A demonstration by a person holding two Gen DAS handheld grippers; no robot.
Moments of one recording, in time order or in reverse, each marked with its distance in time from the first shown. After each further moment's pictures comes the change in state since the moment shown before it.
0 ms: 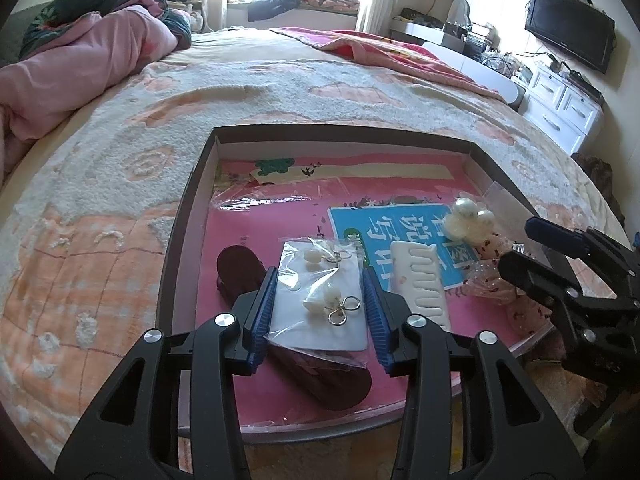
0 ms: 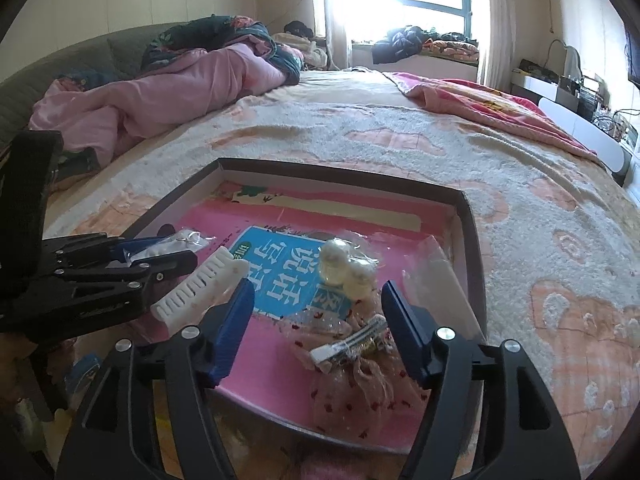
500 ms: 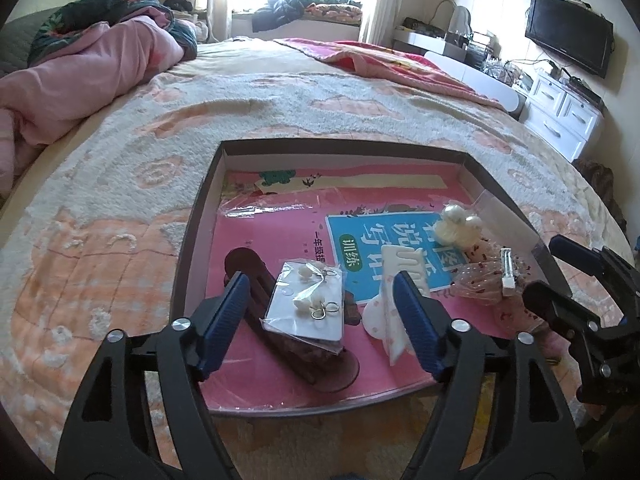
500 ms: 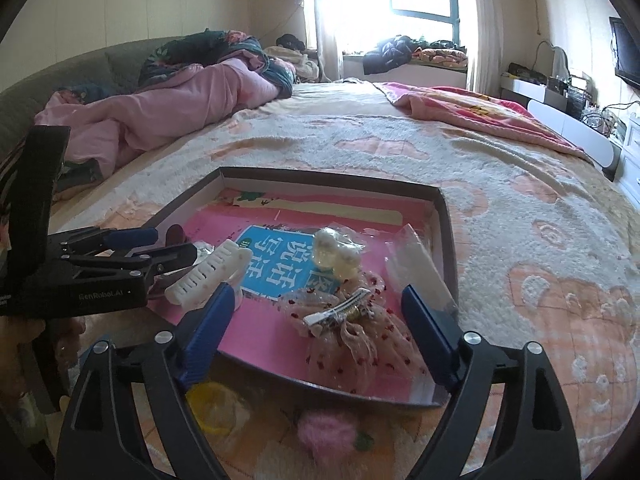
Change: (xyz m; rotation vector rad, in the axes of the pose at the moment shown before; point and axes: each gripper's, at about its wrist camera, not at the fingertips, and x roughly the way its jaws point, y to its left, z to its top) left arm -0.017 -0.004 -0.002 -0.004 -0.043 0.018; right arm -0.030 -0.003 -0.015 0.026 -0.052 -0.017
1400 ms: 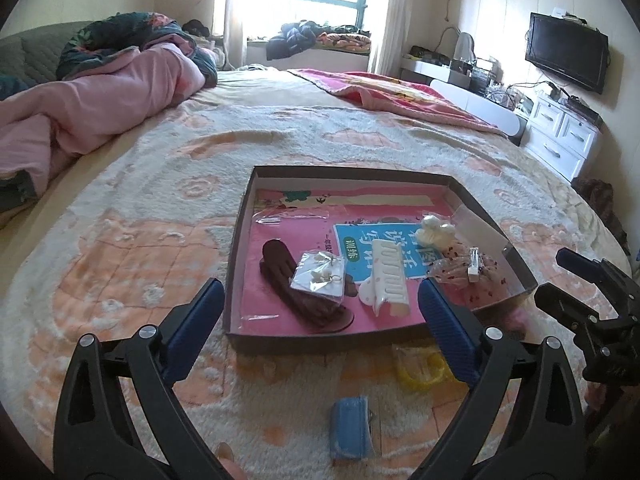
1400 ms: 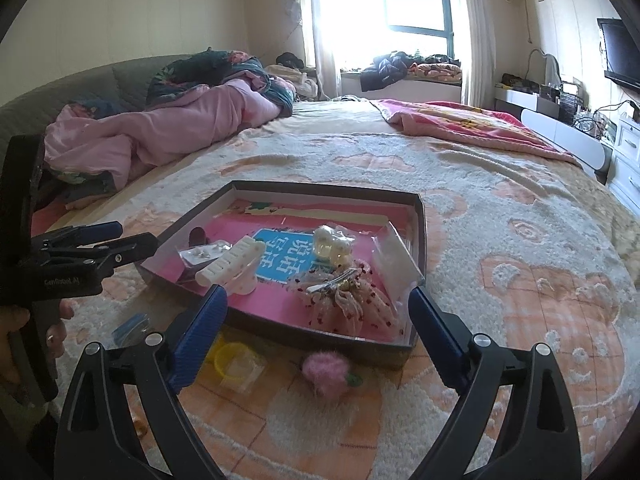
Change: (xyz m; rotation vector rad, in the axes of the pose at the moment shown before) left arm -0.070 -0.002 -0.022 -0.017 -0.108 0.043; right arm -0.057 -0.001 -0.019 0.012 -0.063 0.007
